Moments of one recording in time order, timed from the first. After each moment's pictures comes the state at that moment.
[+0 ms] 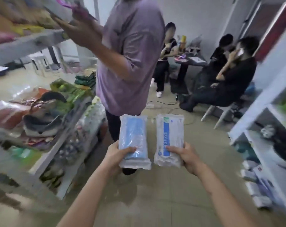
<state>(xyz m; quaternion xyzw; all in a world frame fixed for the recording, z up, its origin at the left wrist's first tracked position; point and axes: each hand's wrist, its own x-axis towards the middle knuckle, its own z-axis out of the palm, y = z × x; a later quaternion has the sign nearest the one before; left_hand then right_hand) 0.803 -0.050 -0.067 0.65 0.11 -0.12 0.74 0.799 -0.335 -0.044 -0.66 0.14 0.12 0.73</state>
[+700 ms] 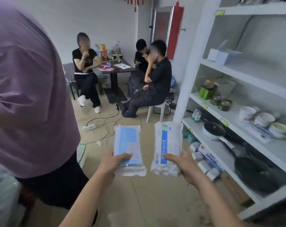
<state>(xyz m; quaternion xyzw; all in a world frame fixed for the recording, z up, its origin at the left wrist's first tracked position) 1.004 -0.300 -0.048 0.66 -0.04 -0.30 0.69 0.855 -0.545 -0.044 -0.60 0.27 -0.10 0.74</state>
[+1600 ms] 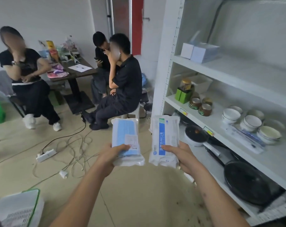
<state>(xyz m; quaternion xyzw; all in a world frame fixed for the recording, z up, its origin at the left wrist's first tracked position) 1.253 -0.634 -0.040 0.64 -0.09 -0.40 0.65 1.053 -0.836 -0.040 -0.55 0.33 -0.17 0.75</state>
